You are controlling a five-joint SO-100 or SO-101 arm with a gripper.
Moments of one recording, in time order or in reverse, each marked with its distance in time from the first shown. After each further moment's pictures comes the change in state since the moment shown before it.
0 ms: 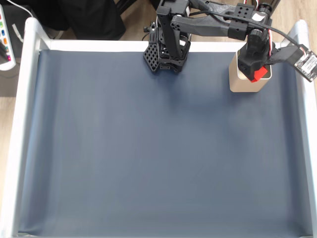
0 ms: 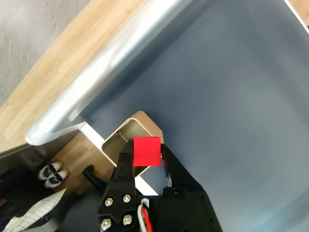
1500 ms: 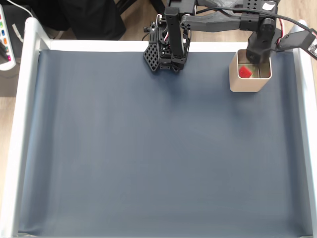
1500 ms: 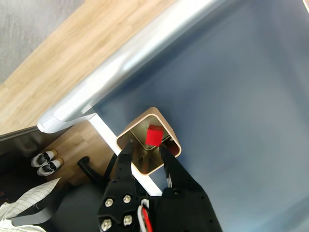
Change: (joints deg) arm -3.7 -4.7 -6.1 2.1 1.4
